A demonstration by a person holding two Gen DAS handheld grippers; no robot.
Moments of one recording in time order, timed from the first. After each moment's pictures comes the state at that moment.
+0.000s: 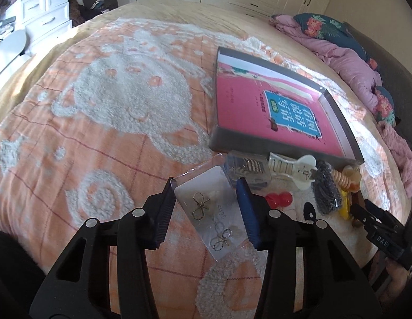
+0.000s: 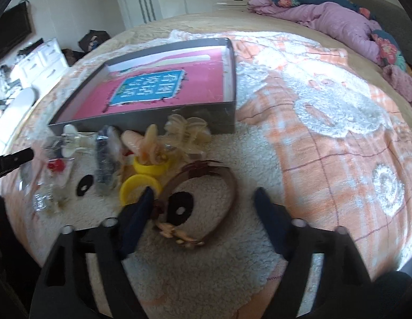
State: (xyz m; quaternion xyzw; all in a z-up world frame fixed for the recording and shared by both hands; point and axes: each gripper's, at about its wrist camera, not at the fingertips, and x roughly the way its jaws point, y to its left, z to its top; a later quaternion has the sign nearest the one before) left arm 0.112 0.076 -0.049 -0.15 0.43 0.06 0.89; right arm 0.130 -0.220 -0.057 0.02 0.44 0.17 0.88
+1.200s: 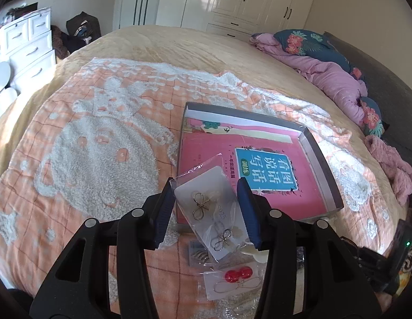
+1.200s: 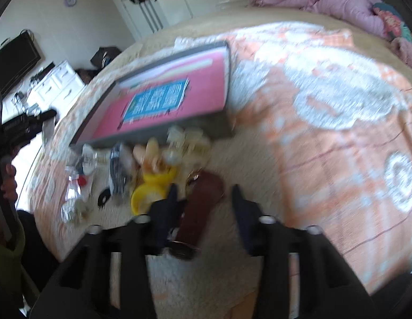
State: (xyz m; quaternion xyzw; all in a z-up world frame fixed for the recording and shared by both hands) left arm 0.174 0.063 0.004 -0.12 0.38 0.02 0.92; right arm 0.141 -0.243 -0.057 0.09 0.46 0.21 0.86
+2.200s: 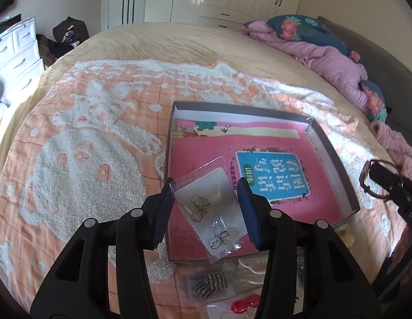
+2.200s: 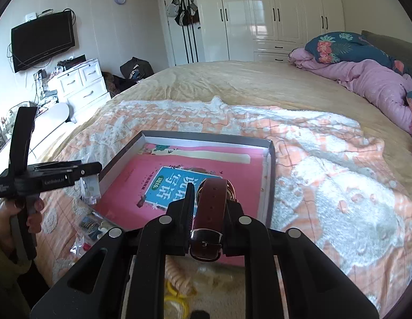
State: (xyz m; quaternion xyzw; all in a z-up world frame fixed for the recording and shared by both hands) left arm 0.222 0.055 -0.016 -0.09 0.40 0.00 0.91; right arm 0.219 -0.189 0.035 0.00 0.32 0.26 0.91
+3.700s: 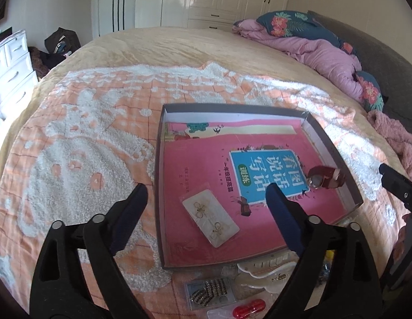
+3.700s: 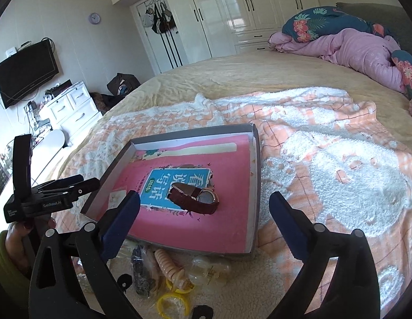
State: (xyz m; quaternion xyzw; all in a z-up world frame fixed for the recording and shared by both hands) left arm 0.224 0.047 -0.014 -0.06 0.38 -0.01 0.92; right arm 0.212 -0.222 0.021 0.09 0.34 0.23 0.91
